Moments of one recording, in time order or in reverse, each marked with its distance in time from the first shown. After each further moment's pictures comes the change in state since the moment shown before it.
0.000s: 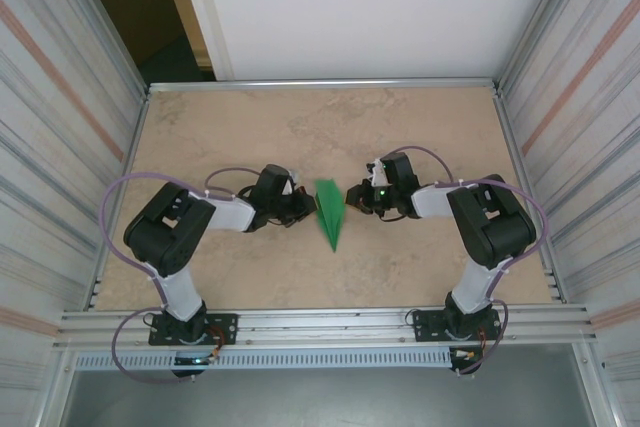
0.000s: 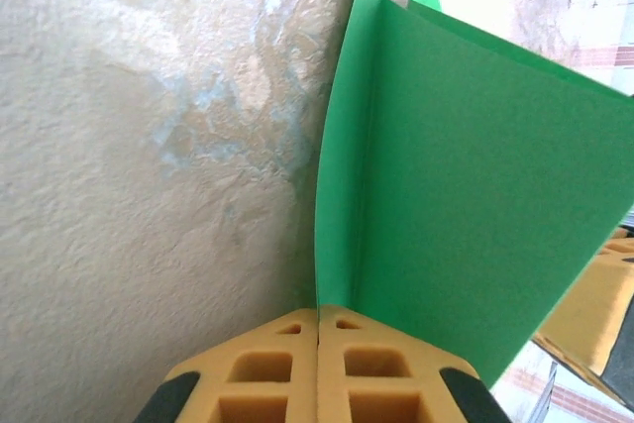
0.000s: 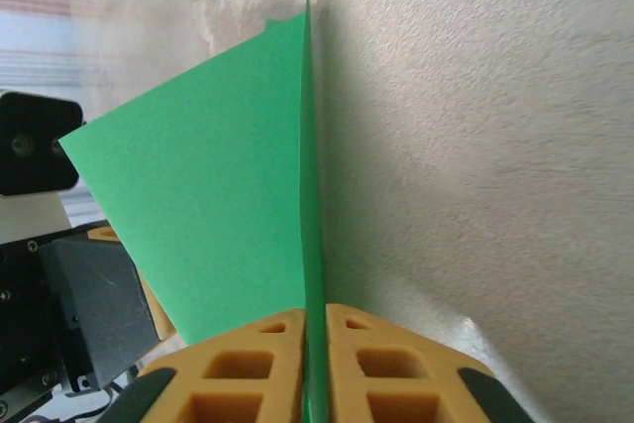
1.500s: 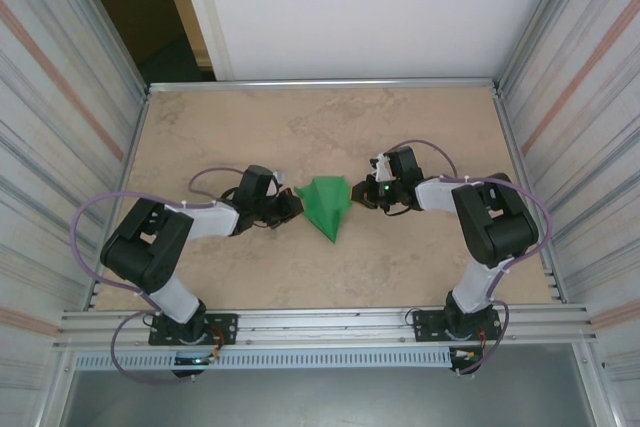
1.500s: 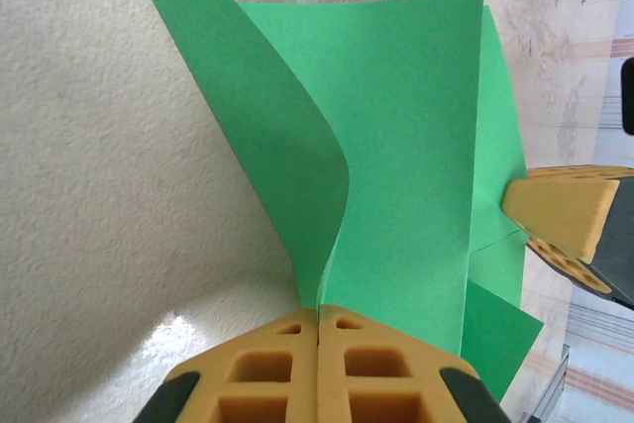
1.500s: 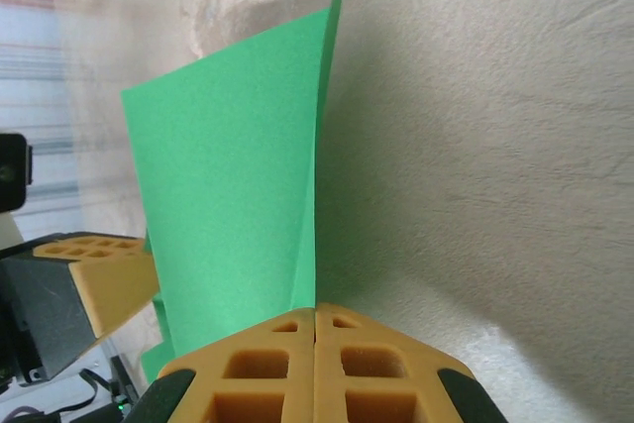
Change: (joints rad) left arm 0.071 -0.148 -0.087 -0.080 0.027 0.094; right arm -0.045 0.006 0.060 -0.122 -0.013 -0.098
